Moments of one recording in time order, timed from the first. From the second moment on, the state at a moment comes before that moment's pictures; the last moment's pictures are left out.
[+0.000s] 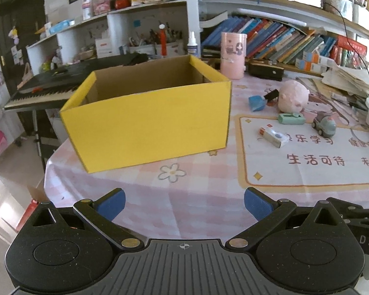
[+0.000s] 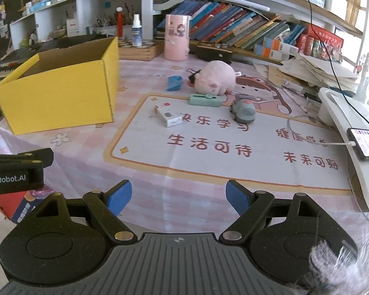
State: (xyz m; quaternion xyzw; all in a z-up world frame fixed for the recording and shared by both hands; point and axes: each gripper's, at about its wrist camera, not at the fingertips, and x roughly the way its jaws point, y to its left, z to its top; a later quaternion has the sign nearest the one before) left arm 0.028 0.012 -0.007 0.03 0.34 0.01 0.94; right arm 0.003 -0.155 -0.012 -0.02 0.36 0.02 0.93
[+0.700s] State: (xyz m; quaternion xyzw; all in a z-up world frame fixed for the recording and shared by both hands) left arm 0.078 -0.065 -0.014 0.02 0.35 -0.01 0.93; right arm 0.061 -0.229 -0.010 -0.04 0.37 0.01 0.93
